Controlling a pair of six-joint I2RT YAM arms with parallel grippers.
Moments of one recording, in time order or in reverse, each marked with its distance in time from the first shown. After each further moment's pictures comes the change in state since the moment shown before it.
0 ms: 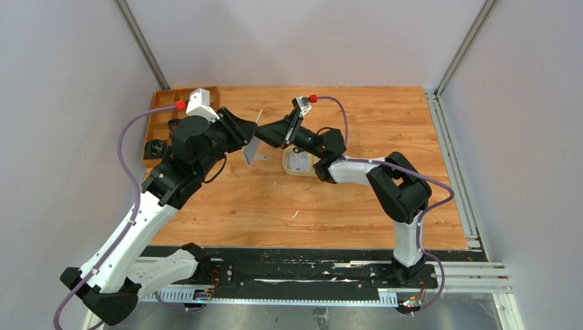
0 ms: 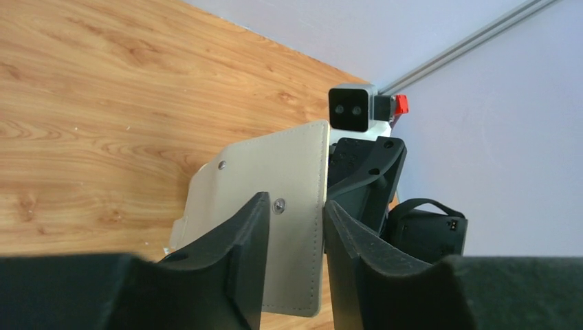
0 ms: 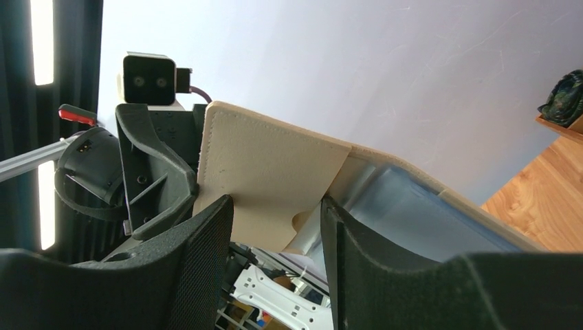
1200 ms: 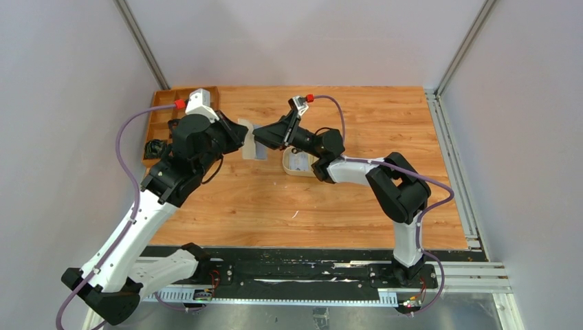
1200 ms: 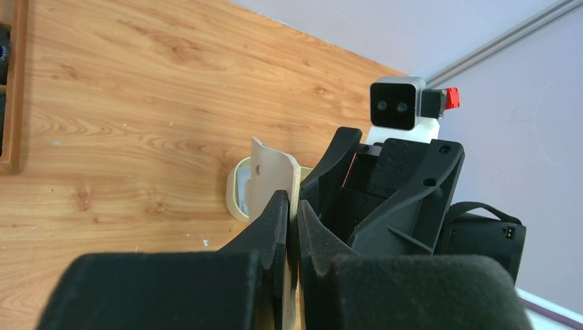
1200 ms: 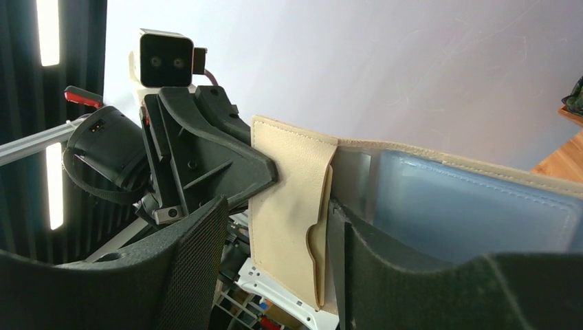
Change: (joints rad) left arm 0.026 0.013 0.012 -0.069 -0.009 0.063; right arm 0.013 0.003 0.014 0.010 -0.035 0.004
